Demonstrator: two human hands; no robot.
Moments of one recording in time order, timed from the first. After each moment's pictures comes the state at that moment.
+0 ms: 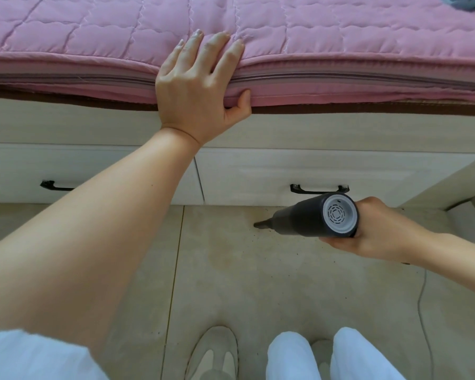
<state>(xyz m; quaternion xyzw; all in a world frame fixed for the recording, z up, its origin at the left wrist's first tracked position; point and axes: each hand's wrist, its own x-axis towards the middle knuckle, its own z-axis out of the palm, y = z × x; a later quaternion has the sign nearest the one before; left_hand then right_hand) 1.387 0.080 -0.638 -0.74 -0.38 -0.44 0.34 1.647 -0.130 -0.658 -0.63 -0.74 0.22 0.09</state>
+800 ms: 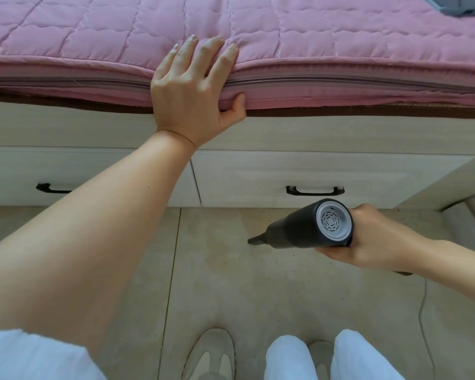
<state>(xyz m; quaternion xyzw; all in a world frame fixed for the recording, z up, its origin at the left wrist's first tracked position) 1.386 0.081 -0.639 -0.74 -0.38 -0.44 0.35 1.647 -0.138 -0.661 -0.59 -0.76 0.23 0.10</state>
